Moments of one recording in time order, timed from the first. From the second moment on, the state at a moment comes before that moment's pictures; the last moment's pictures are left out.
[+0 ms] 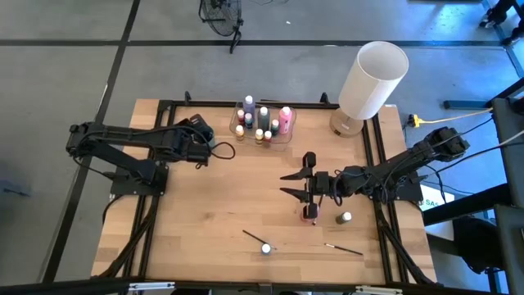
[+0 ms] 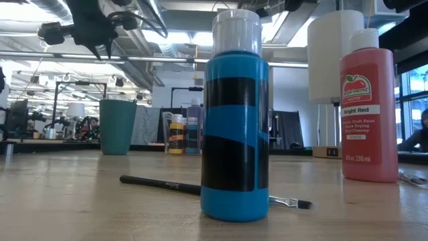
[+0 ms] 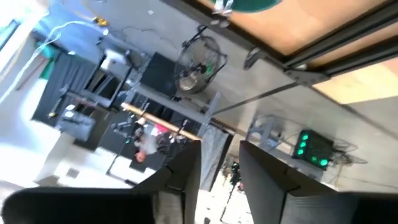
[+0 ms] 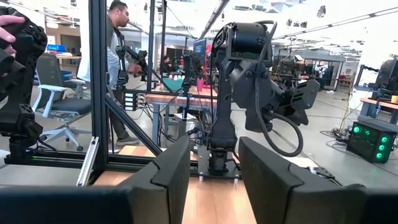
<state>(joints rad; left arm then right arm) 0.01 1.23 1.08 -1.53 -1.04 0.93 0.39 1.35 0.66 0.82 0.36 -0.11</state>
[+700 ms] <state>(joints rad) 0.01 1.17 1.08 -1.28 -1.10 0.64 0.30 1.35 0.66 0.94 0.36 -0.32</state>
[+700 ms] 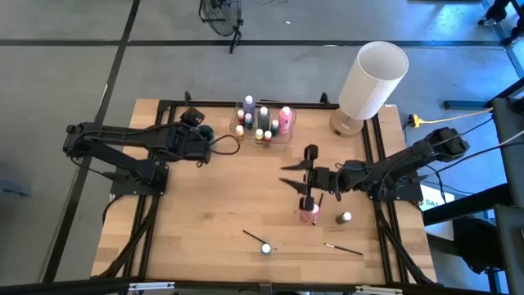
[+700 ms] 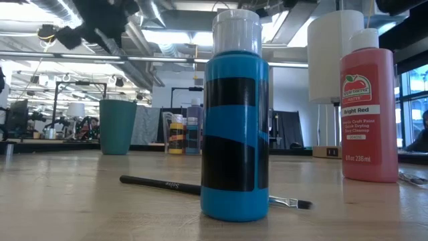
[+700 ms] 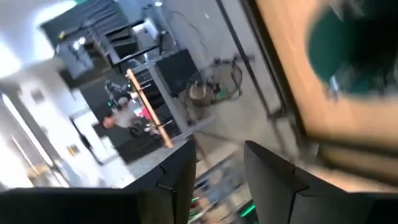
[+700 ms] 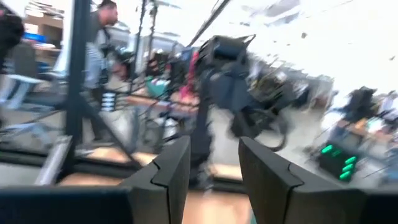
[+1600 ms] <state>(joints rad) 0.01 0.92 1.08 -0.68 -0.60 -0.09 0.08 1.33 0.66 0.91 0.10 -0.25</state>
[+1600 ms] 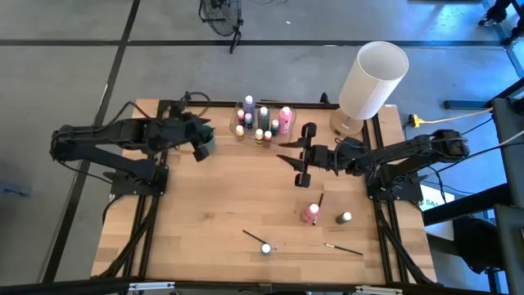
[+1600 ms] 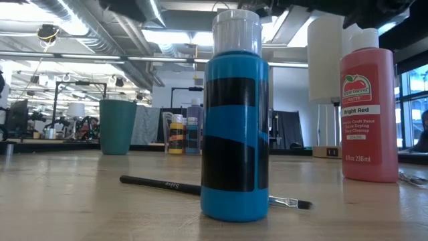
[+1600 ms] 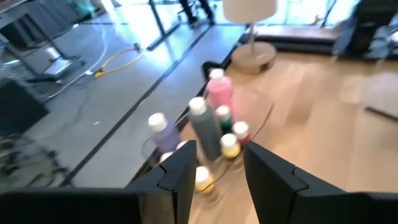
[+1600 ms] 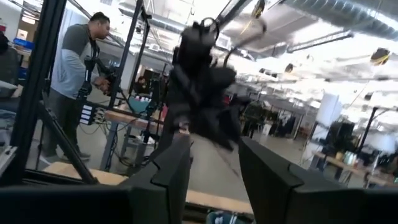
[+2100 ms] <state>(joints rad) 0.00 1.05 1.08 -0.58 -0.34 -0.09 0.15 1.04 0.66 0.26 0.16 -0.03</state>
